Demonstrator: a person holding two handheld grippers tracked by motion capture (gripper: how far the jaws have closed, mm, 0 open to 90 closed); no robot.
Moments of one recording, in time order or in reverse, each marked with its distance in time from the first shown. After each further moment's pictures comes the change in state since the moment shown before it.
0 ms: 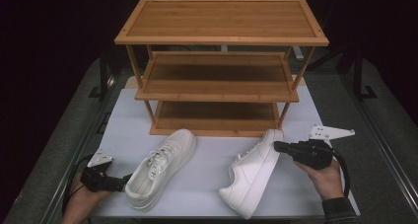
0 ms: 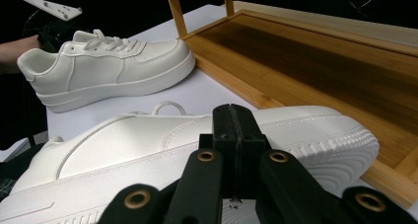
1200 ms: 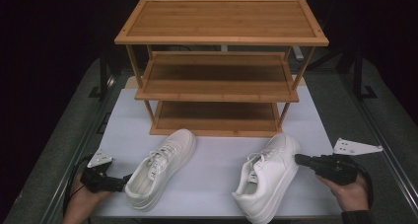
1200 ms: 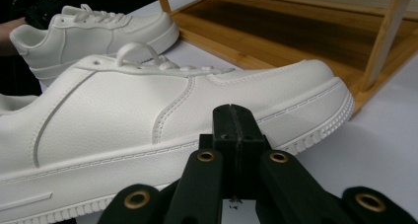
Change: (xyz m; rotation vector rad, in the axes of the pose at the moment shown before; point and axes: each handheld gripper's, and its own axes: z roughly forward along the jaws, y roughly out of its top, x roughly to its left) left arm 0.000 -0.001 0.000 -0.004 0.003 0.003; right arm -0.006 -0.036 -0.050 0.030 -0.055 0.039
